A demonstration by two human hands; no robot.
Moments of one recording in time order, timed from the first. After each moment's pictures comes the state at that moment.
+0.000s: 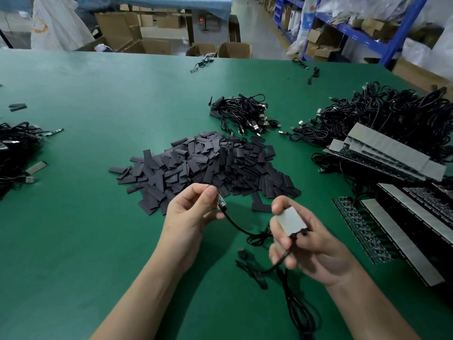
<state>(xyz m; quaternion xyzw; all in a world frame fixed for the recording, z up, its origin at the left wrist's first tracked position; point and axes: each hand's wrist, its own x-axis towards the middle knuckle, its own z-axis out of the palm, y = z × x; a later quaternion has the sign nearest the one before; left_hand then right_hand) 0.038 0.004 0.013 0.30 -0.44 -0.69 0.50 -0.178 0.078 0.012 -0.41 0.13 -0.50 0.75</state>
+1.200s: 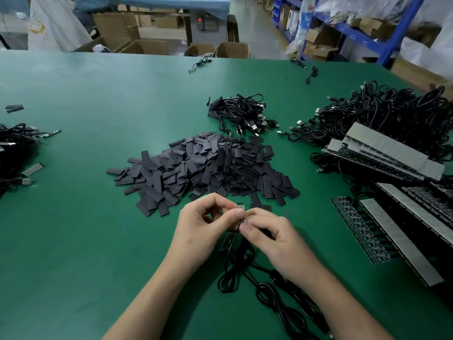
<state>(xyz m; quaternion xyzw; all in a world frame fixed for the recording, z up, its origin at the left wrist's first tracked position) 0.030 0.011 0.010 0.39 -0.64 -0.52 0.42 -0.140 0.073 -0.003 -0.59 0.53 -0.45 0.42</state>
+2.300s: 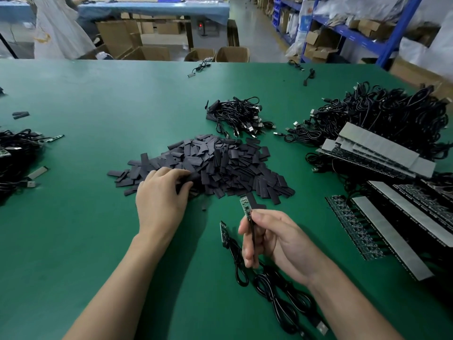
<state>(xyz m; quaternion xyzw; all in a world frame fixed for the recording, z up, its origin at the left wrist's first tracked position) 0.057 -0.053 0.006 0.59 -0.74 -0.01 0.33 -0.149 0.081 0.023 -0.42 0.38 -0.48 0.67</state>
